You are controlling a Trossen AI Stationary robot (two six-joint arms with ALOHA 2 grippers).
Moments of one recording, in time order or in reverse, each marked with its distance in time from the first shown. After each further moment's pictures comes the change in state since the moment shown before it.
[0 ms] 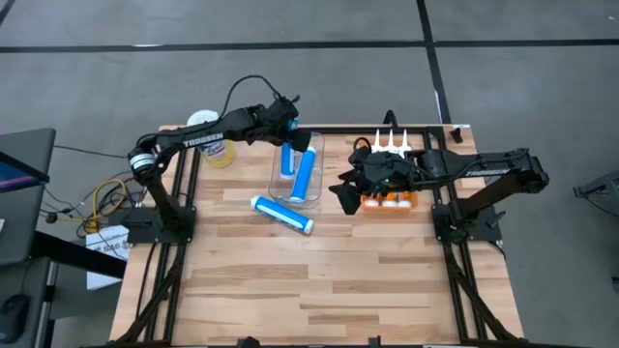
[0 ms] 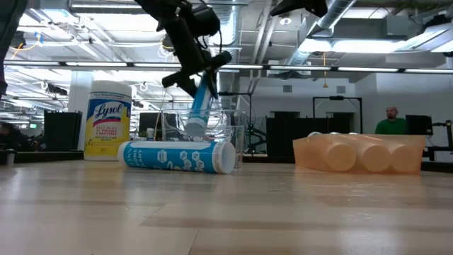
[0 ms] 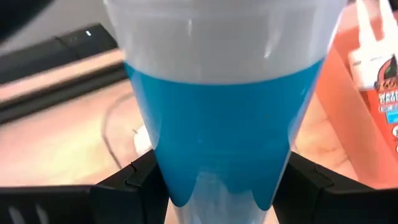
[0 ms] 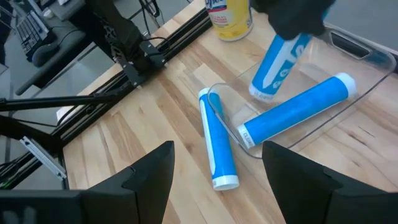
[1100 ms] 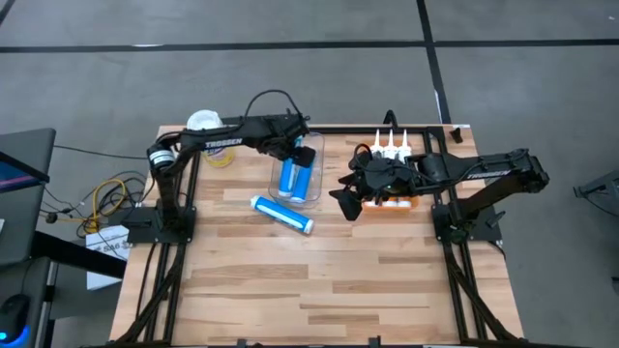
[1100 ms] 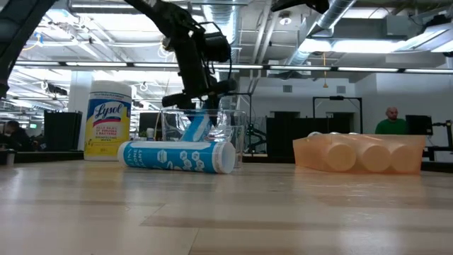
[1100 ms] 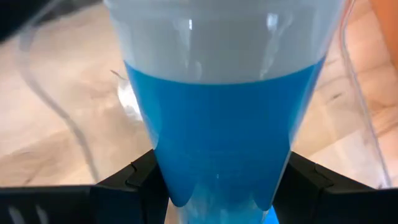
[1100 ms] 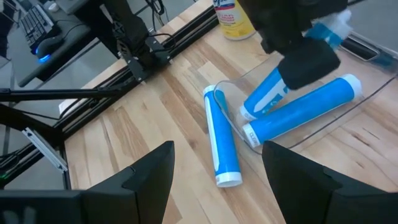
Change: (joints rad) left arm -0.034 0.150 -0.003 -0.068 0.060 -0.052; right arm 0.039 0.000 0.000 0.000 0.029 -0.008
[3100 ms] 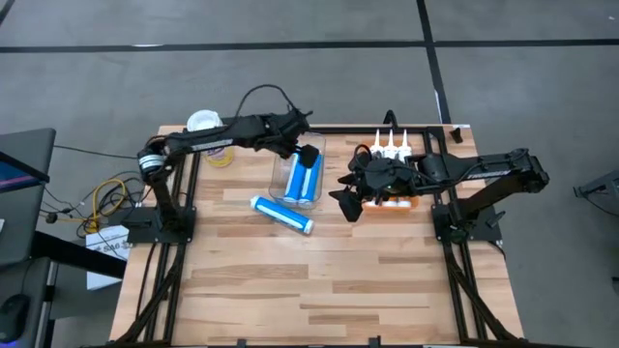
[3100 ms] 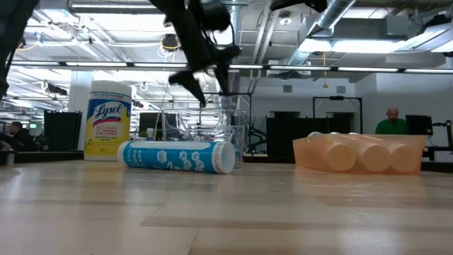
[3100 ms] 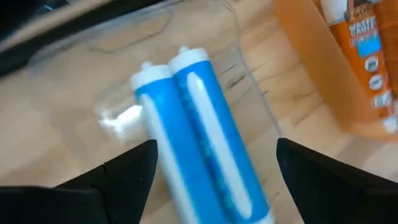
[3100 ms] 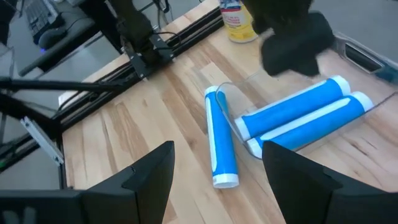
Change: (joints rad) left arm -0.063 -0.089 0.083 -0.049 0.019 0.062; right arm 0.008 0.000 0.000 0.007 -0.003 -0.050
